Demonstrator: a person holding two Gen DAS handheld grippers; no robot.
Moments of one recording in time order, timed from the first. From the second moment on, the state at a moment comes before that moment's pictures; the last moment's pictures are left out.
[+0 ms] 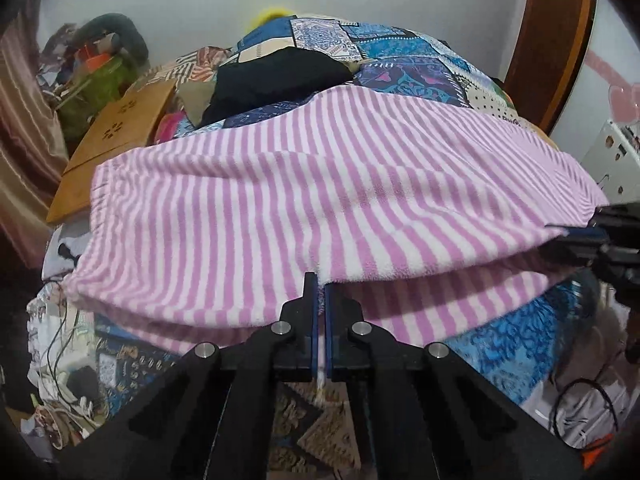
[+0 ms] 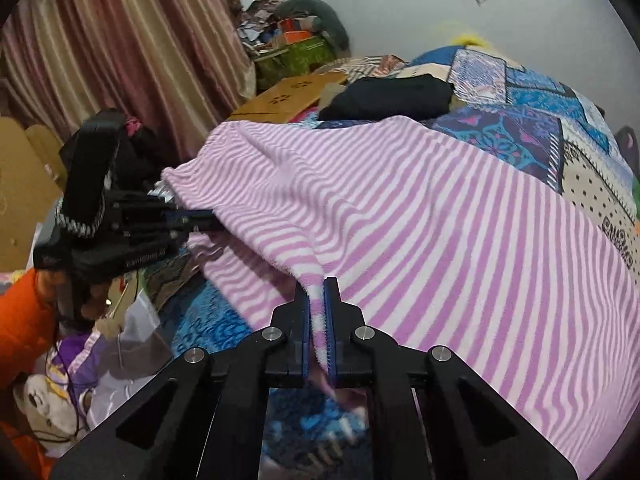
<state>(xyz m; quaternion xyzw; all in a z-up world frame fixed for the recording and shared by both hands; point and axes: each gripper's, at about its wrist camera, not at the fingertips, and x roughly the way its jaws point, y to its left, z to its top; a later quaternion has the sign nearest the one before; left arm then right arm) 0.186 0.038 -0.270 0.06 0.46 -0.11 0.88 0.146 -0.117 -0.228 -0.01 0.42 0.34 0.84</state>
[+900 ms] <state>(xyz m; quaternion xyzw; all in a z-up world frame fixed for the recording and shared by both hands) 0.174 0.016 -0.213 0.05 0.46 -0.05 0.89 0.111 -0.305 -0.189 0.06 0.39 0.18 0.90</state>
